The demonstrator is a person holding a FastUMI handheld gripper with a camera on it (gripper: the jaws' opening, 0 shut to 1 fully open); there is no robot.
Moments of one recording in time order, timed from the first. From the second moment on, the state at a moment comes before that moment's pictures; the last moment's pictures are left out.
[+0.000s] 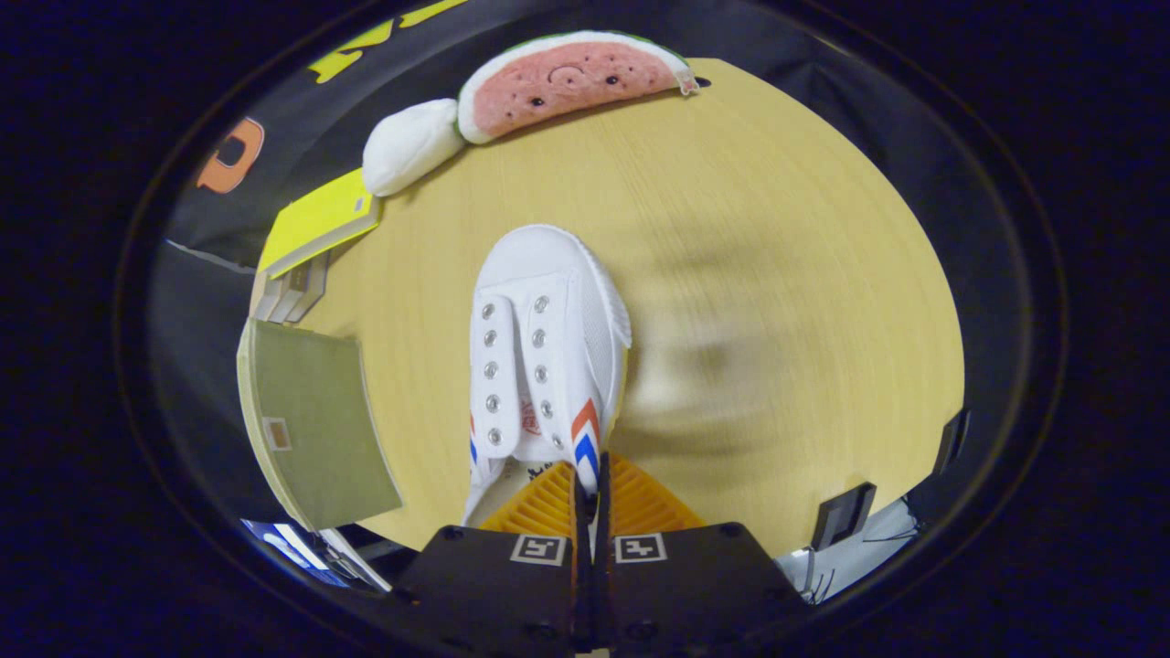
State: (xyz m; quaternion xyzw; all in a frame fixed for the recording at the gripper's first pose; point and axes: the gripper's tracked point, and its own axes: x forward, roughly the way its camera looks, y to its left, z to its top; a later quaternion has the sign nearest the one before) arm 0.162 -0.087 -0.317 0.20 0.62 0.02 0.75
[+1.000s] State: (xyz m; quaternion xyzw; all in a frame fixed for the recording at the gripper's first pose) arm 0.167 -0.091 -0.347 0.19 0.56 0.09 0.80
